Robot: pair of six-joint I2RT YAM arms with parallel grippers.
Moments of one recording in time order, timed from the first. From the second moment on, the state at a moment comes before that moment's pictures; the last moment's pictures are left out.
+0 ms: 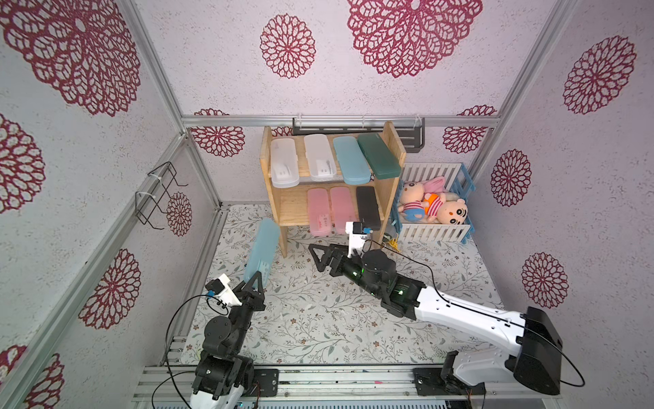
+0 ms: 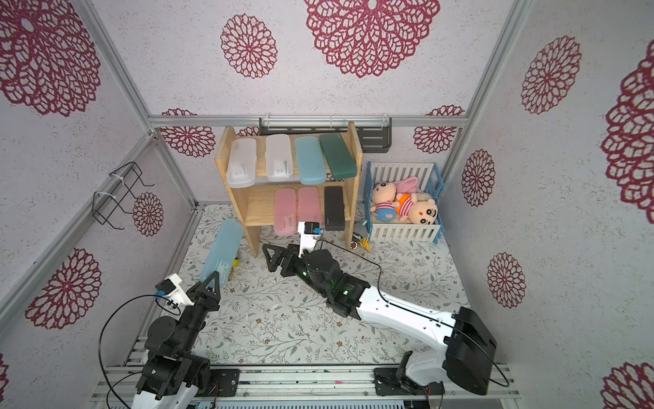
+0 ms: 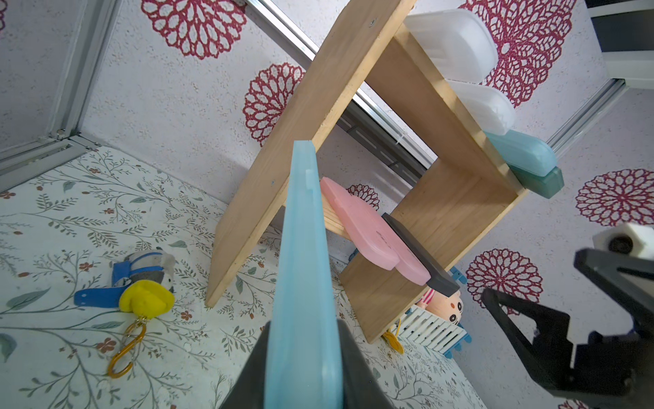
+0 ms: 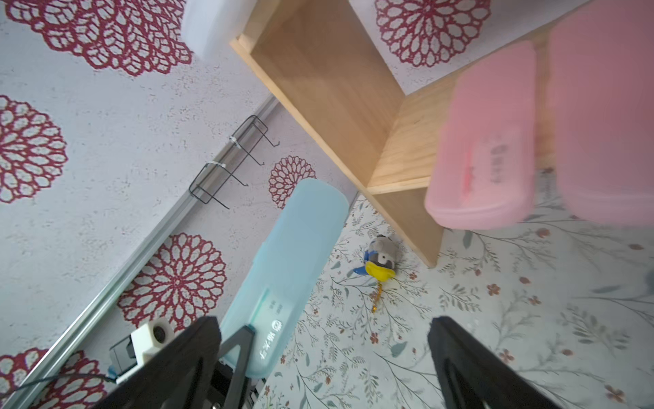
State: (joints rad) left arm -0.24 0.07 0.22 -0.07 -0.06 -0.60; right arm 1.00 1.41 1.09 0.24 0.19 0.76
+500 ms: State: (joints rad) left arm -0.24 0.02 0.22 -0.06 0.02 -0.46; right arm 1.07 1.85 1.54 0.13 0.11 0.86
